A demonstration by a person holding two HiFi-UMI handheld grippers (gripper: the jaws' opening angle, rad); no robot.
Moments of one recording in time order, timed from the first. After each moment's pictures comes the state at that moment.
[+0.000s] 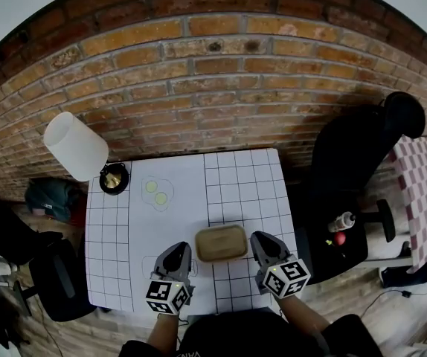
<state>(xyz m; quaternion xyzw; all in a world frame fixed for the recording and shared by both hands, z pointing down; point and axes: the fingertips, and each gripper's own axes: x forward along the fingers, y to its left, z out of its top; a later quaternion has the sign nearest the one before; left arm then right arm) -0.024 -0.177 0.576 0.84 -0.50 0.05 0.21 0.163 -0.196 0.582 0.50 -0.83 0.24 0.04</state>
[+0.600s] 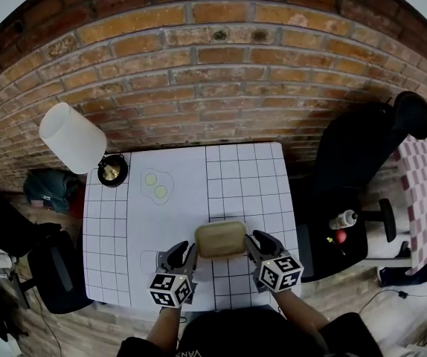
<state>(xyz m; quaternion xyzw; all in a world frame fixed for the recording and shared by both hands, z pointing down) -0.015 -0.169 0.633 0.82 -0.49 0.09 0.29 0.155 -0.193 0.639 0.48 -0.82 0.30 0.10</state>
